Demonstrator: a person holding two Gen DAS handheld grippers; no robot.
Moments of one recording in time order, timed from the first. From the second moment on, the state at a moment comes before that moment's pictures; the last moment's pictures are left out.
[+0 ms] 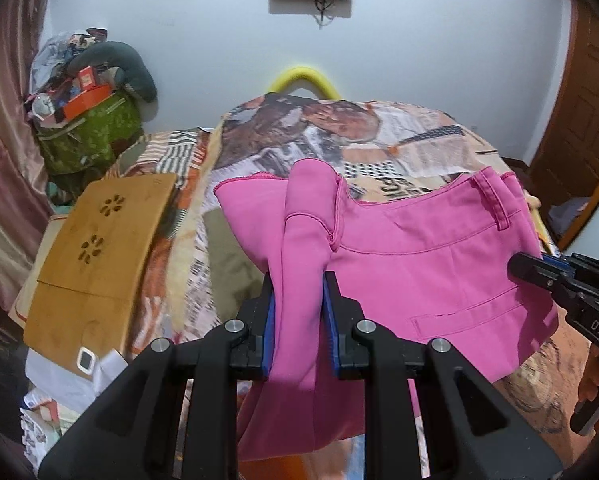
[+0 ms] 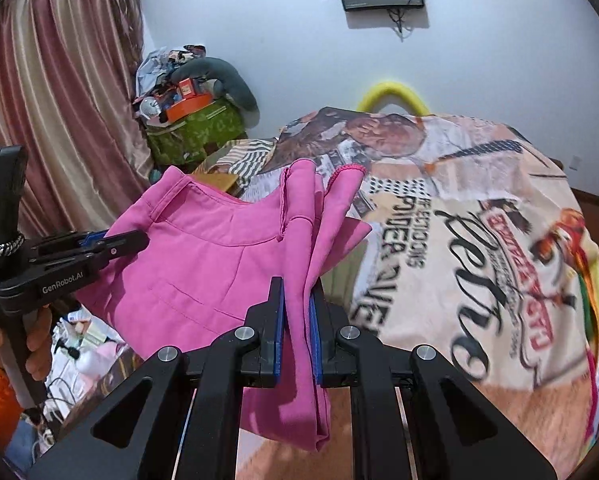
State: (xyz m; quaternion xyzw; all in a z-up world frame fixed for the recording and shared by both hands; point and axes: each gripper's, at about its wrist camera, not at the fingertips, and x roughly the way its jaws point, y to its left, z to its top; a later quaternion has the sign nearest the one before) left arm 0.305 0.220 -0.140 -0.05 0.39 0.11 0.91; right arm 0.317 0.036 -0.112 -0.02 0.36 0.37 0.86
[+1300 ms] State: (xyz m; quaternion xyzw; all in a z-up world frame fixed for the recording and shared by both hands) left arm 0.405 0.326 -0.280 -0.07 0.45 0.17 0.87; right arm 0.396 0.105 -0.224 -0.09 0.44 0.30 0.84
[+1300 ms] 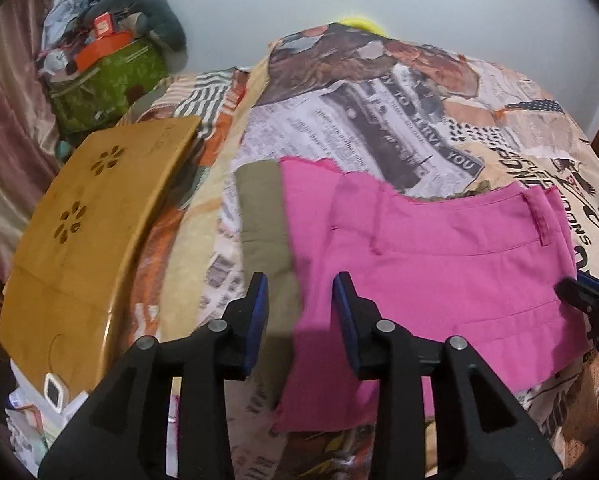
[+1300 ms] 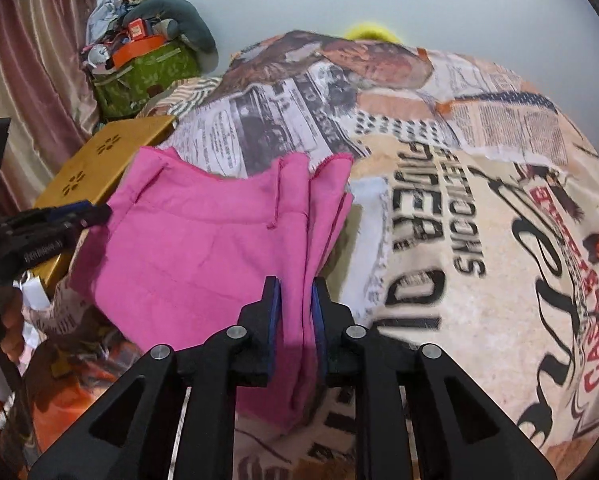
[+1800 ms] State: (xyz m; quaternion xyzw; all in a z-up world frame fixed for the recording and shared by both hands) left arm 0.355 0.322 -0.272 -0.02 0.50 0.18 0.85; right arm 0.370 0.065 -0.195 -0.06 0.47 0.30 0.83
